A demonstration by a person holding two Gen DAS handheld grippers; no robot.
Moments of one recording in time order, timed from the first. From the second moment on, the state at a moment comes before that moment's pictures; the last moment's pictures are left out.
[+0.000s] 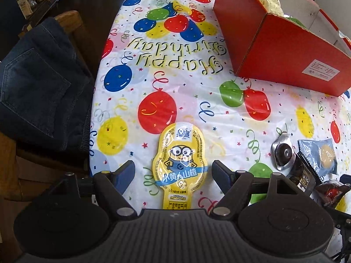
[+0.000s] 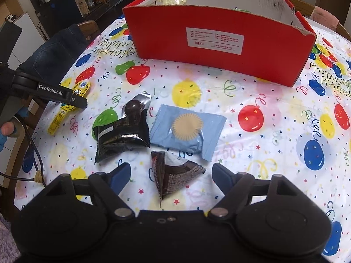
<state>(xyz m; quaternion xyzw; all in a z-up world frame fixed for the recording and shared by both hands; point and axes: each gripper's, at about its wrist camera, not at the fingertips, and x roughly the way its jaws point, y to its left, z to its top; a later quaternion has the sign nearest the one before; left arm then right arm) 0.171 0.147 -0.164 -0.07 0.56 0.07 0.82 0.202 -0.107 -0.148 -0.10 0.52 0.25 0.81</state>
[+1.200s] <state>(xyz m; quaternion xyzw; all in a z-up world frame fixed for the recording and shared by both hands) 0.147 0.156 -0.139 -0.11 0.53 0.08 0.84 0.193 -0.127 -0.119 -0.04 0.49 0.24 0.83</state>
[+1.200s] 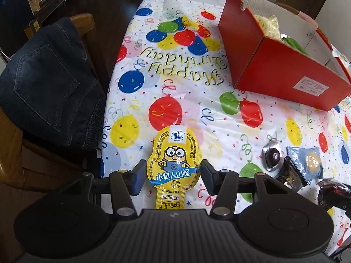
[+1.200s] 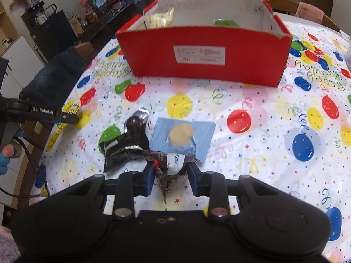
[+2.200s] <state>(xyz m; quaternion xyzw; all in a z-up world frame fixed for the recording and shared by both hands) 0.183 0.084 -0.038 -0.08 0.47 0.02 0.88 0.264 -0.159 -0.030 0.00 0.38 0.23 0.90</state>
